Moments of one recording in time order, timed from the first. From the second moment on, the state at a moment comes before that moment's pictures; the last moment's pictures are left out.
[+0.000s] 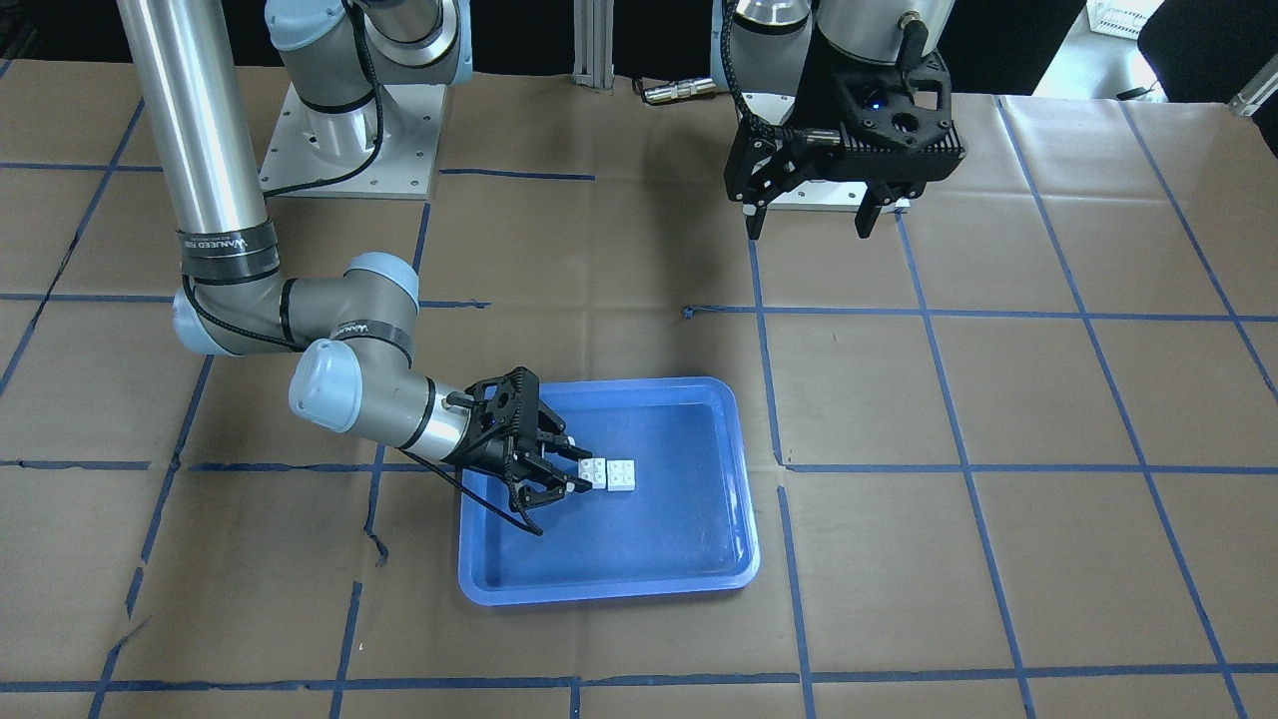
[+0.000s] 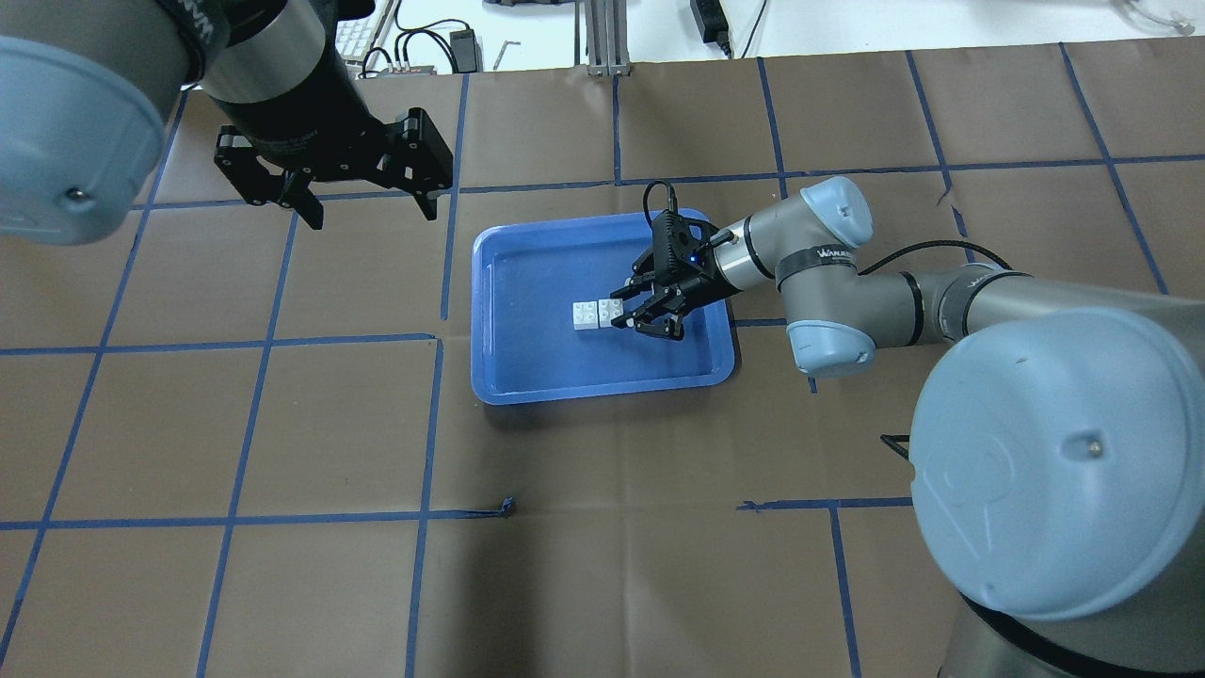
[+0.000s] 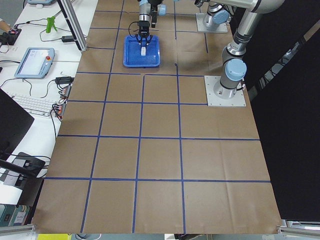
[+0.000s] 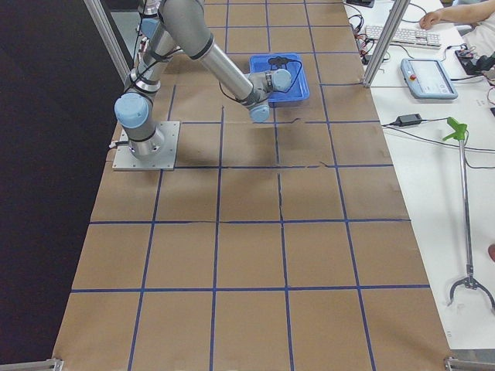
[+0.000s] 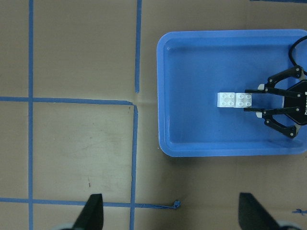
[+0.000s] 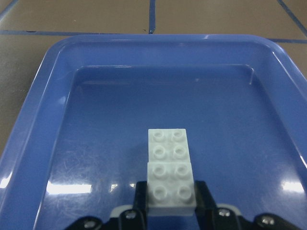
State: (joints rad) left arm -1.70 -1.56 -1.51 -1.56 1.59 -0.17; right arm 1.63 -0.96 1.91 -2.63 -0.73 -1.49
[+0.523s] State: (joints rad) left arm -1.70 -1.56 -1.52 -1.56 1.60 -0.17; right arm 1.63 -0.96 1.91 -2.63 -0.72 -1.49
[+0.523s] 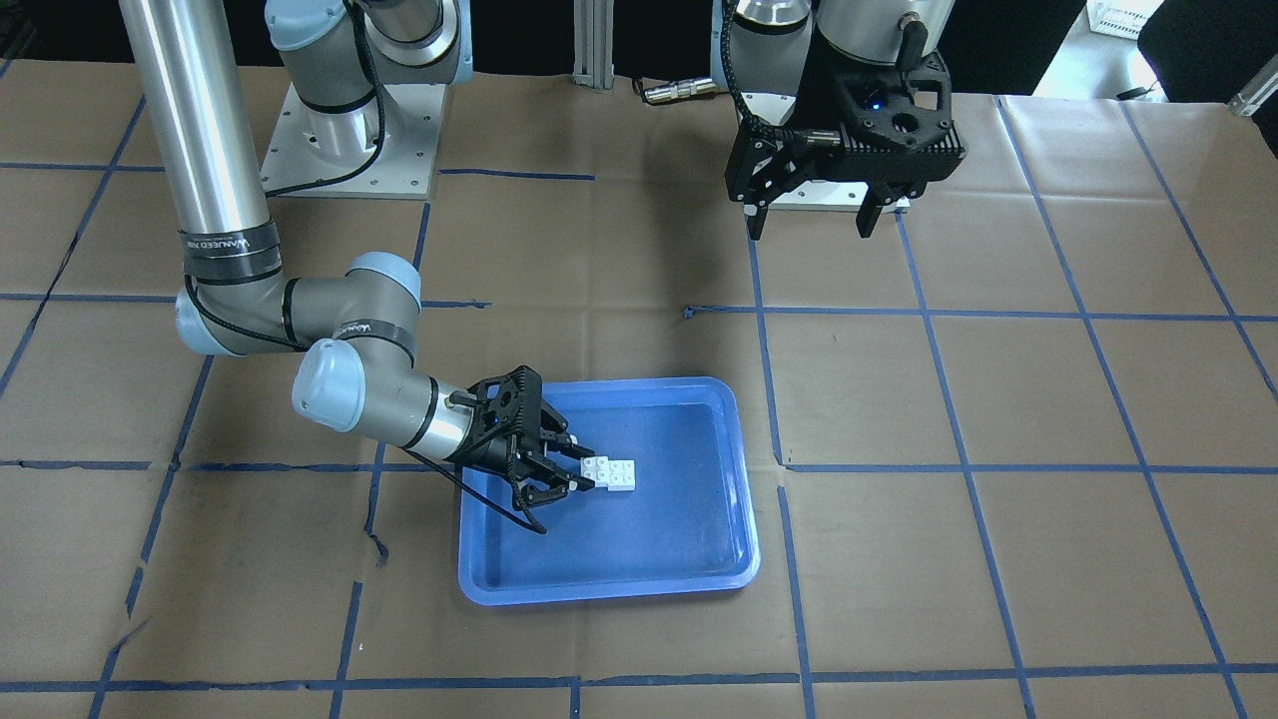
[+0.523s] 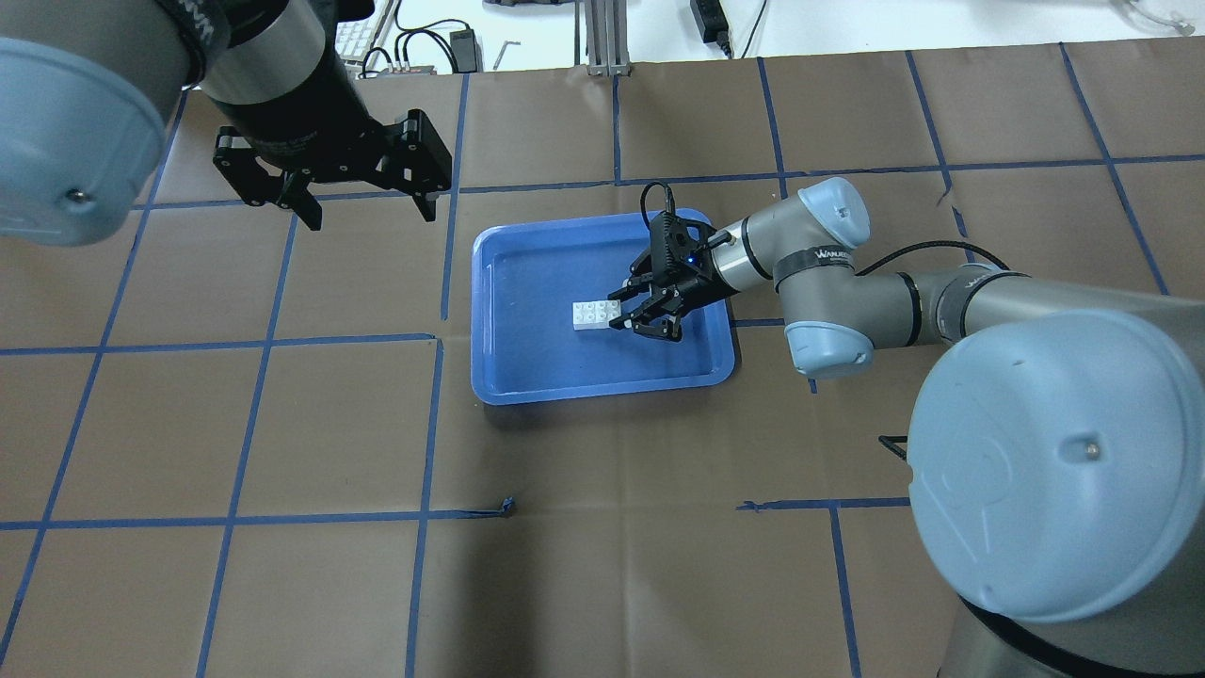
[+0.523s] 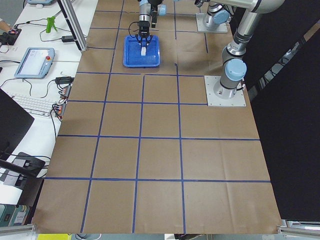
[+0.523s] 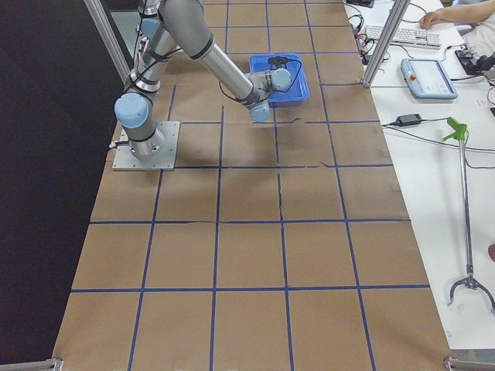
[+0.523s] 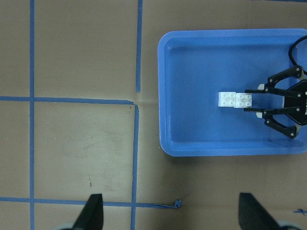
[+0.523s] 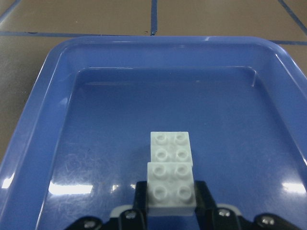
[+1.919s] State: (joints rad) left arm -1.70 -1.56 -1.52 -1.56 1.60 -0.17; right arm 1.64 -0.95 1.90 -2.64 -0.73 -1.49
